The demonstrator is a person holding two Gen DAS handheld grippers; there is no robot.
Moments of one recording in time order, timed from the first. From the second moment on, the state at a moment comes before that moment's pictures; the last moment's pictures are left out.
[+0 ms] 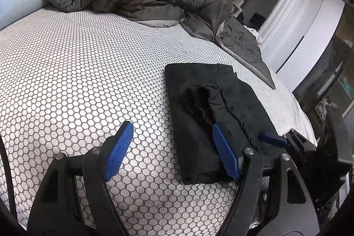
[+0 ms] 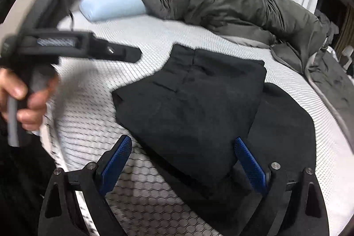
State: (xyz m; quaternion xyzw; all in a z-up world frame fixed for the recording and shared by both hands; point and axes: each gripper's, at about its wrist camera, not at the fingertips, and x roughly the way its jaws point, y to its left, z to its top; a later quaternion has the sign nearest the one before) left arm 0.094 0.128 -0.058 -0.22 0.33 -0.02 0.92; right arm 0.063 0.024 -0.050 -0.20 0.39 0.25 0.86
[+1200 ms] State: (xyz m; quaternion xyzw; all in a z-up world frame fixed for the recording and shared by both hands) left arm 0.121 0.076 -0.072 -0.18 0.39 -0.03 0.90; right arm 0.039 -0.016 -0.055 -0.23 0.37 0.26 0.86
